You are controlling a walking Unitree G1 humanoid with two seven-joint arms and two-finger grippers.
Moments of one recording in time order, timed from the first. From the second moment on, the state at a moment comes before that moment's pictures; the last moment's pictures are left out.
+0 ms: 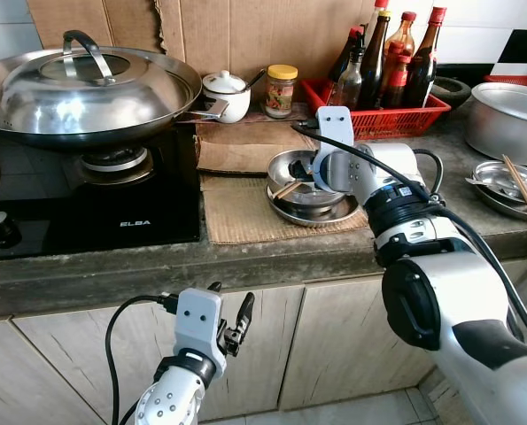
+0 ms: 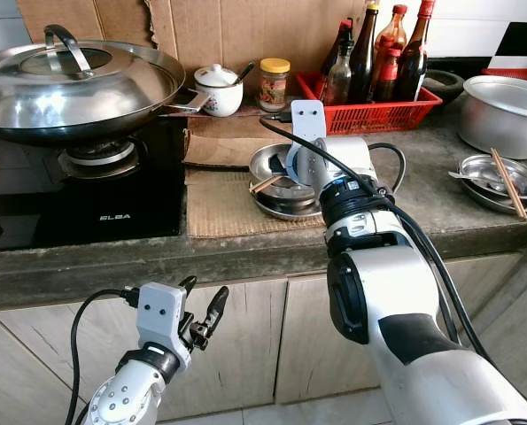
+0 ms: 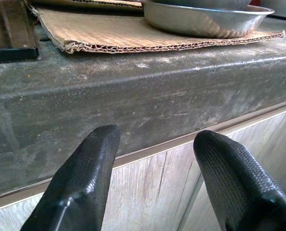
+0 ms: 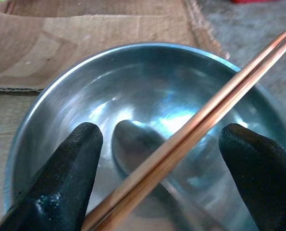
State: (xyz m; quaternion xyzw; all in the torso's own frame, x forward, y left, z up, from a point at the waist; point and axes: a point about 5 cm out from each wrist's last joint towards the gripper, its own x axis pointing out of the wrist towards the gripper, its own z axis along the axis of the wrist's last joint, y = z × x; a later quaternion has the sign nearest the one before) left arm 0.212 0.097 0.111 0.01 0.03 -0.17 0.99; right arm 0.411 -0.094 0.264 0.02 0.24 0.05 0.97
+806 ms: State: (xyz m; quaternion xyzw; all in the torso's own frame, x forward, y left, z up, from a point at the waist) left arm 0.210 0.098 0.109 0.01 0.03 -0.16 0.99; right arm 0.412 -0.086 0.259 0.02 0.25 0.06 0.97
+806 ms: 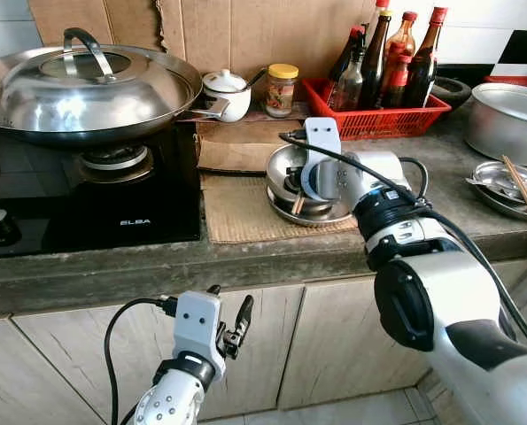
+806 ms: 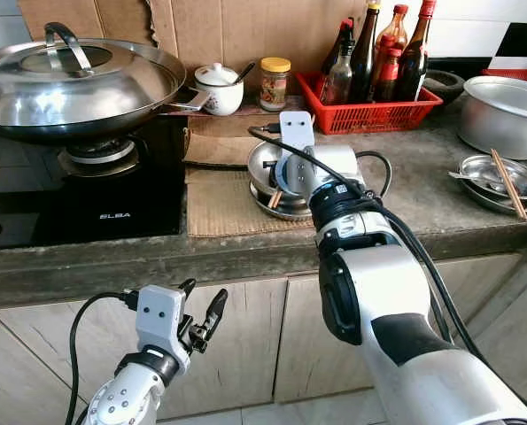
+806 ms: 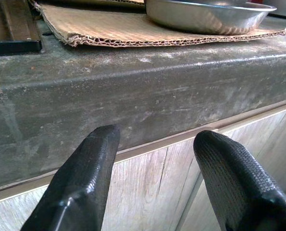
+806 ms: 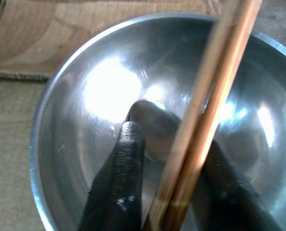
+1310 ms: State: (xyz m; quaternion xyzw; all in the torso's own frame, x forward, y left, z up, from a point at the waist) left arm 0.211 0.098 0.110 0.00 0.03 -0.16 0.99; right arm 0.404 -0.096 0.333 0.11 0.00 0.09 0.99
